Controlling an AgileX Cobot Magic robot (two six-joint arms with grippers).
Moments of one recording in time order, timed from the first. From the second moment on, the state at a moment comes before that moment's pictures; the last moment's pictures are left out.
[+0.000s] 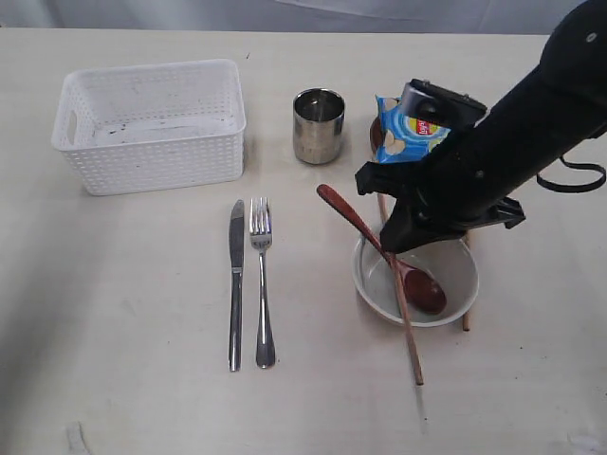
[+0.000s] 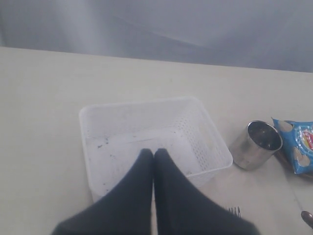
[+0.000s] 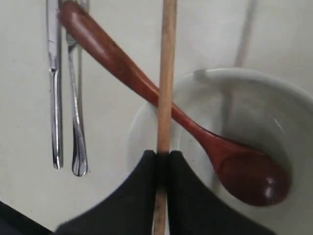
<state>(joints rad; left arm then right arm) -0.10 0.86 -0.70 -0.43 0.43 0.22 0.38 1.63 -0.87 0.58 0.81 -0.16</state>
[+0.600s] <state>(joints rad) -0.10 0.86 -0.70 -0.43 0.43 0.22 0.38 1.68 -0.87 0.56 0.77 -0.15</state>
